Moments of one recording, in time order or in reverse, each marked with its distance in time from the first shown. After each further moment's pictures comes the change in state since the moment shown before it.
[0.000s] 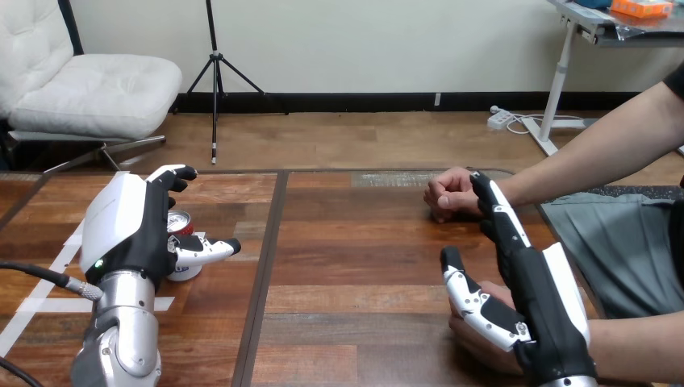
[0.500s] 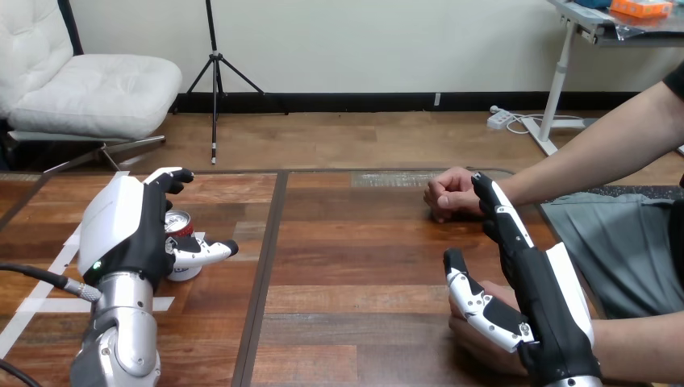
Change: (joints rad) left arm 0.000 0.000 0.000 0.000 0.000 0.022 0.000; right arm 0.000 -0.019 -0.005 0.000 0.000 0.000 0.004
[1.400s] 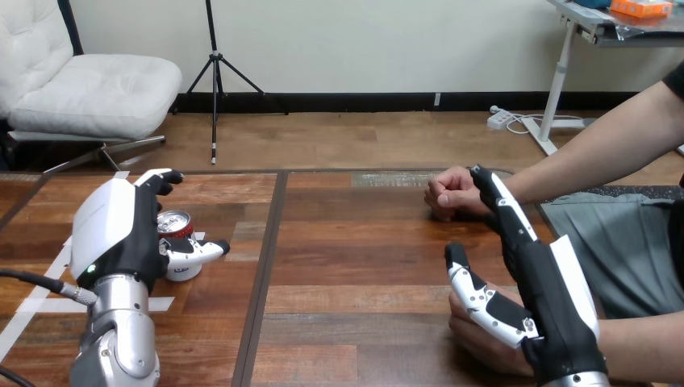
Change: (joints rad) left arm 0.002 -0.002 0.000 0.012 0.001 0.017 0.054; right arm 0.005 -0.006 -0.004 -0.051 0.001 0.009 0.011
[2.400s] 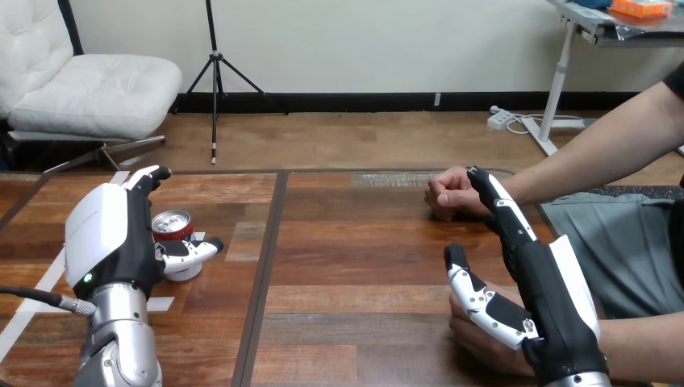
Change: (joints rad) left arm 0.020 -0.007 0.001 0.032 -0.012 -0.046 0.089; right arm 0.006 -0.003 -0.002 -0.010 -0.005 0.012 0.013
